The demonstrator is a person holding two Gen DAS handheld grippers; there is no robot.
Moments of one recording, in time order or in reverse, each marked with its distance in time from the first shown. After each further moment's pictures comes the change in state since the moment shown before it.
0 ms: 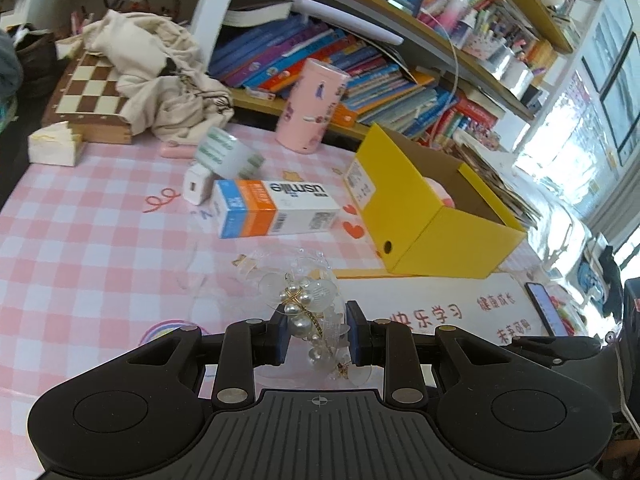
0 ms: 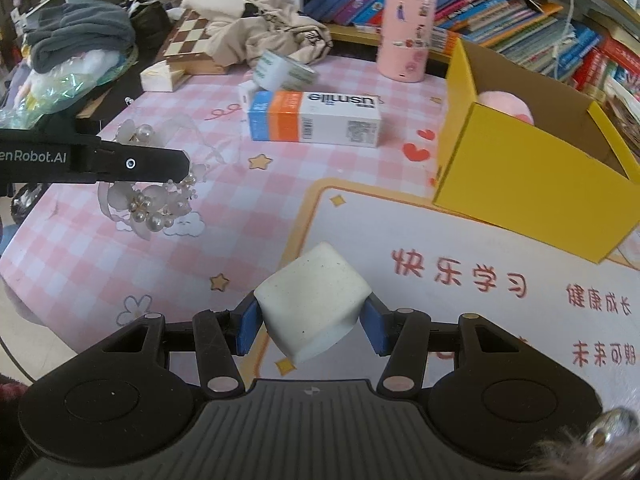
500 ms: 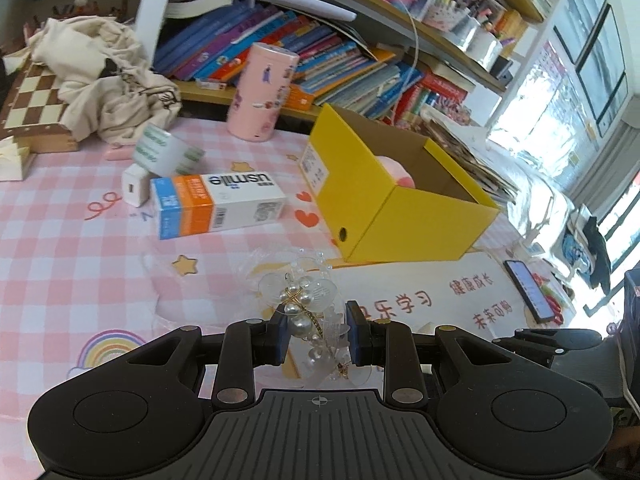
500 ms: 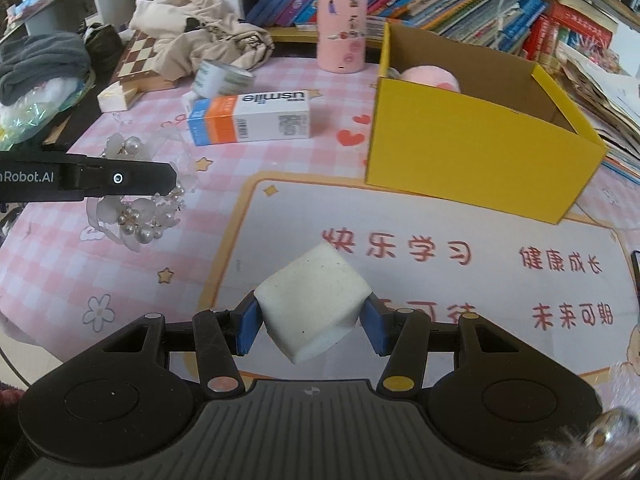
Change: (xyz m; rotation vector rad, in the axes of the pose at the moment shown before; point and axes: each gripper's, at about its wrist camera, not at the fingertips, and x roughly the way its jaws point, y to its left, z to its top) left arm 0.024 -0.041 0.001 0.070 0.042 -0.052; right arm -0.016 -0.045 -0.017 0.104 -0.008 -0.051
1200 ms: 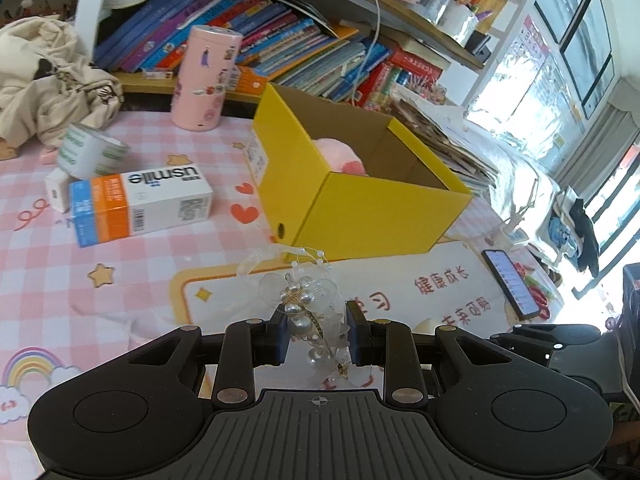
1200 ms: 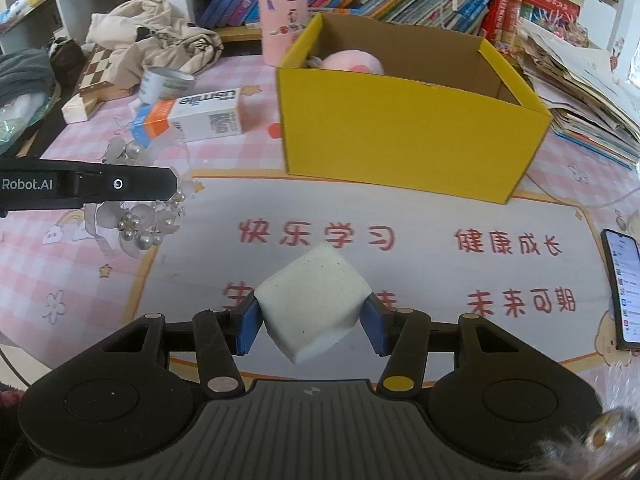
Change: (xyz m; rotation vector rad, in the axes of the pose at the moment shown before) left arm 0.049 -0.054 0.010 0.030 0.043 -0.045; right arm -0.005 -0.069 -0.006 0.049 0.020 -0.034
